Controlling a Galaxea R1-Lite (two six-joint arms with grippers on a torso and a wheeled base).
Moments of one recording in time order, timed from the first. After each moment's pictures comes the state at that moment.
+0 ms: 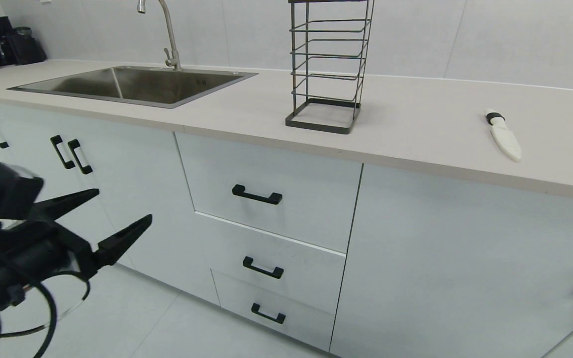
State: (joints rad) left arm -0.10 1.20 -0.27 -0.86 -0.27 0.22; right arm 0.00 0.00 0.00 0.01 -0.01 0.02
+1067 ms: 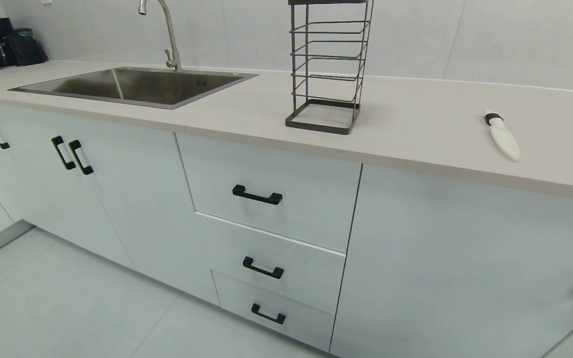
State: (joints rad) left arm 0.01 0.14 -0.01 -0.52 -0.27 0.23; right arm 0.00 0.00 0.00 0.01 -0.01 0.02
